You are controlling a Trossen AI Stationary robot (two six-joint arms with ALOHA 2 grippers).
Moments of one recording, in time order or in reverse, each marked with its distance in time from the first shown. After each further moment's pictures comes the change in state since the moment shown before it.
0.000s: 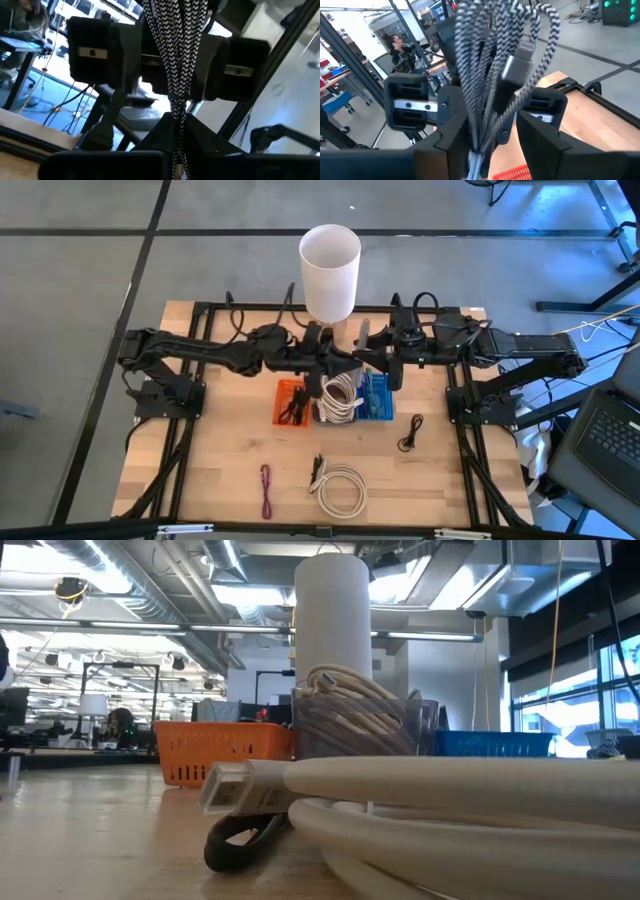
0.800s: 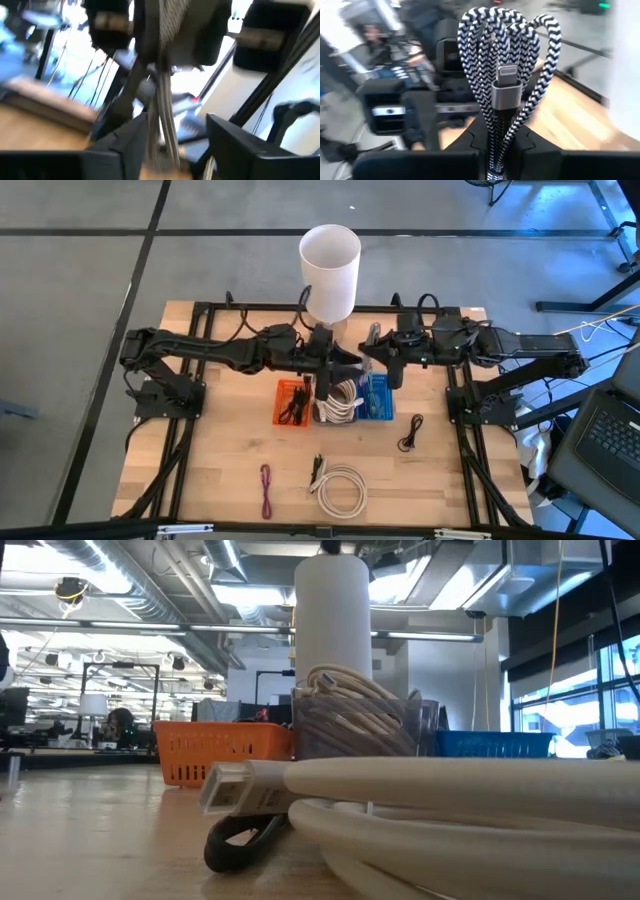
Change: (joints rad) left arm 0.008 0.011 0.055 -0.222 -0.011 0.039; right arm 0.000 -0.020 0.000 -0.120 0.067 0.028
